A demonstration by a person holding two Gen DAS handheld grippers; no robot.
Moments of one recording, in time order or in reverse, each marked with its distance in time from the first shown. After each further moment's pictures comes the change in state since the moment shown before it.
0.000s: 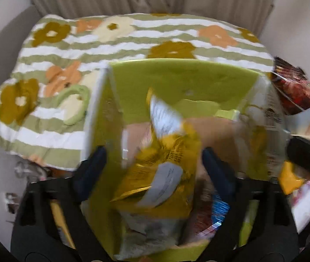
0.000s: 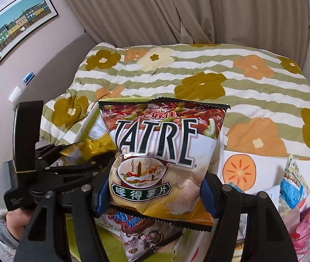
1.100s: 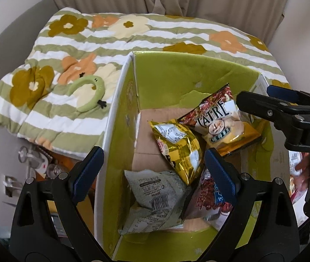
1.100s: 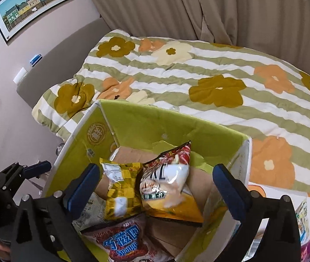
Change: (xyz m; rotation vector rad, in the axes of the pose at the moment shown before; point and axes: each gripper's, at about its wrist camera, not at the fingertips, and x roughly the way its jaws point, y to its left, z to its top) left arm -0.036 0.013 -0.029 -0.083 -0.002 0.005; right arm 0.051 0.005 0.029 -0.120 0.049 0.039
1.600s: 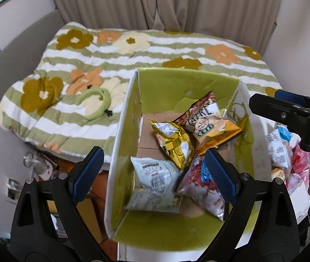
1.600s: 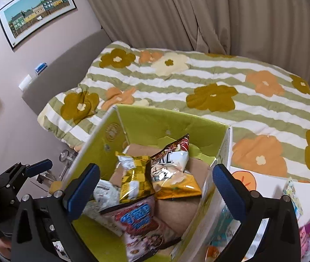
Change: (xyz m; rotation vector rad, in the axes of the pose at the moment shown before) left arm -0.076 -0.005 -0.031 0.010 -0.122 0.013; right arm -0.072 0.023 -0.022 0.013 -0.082 -0.017
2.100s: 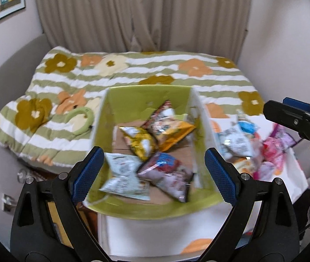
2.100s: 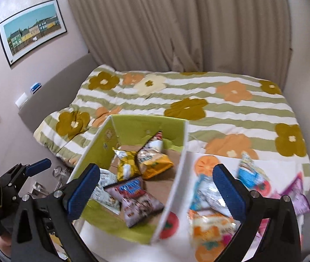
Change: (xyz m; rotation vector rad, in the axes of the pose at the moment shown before) left arm -0.083 -0.058 -0.037 0.090 -0.132 -0.105; right arm -0.127 -0.006 -0.062 0.070 -0.152 -0.124
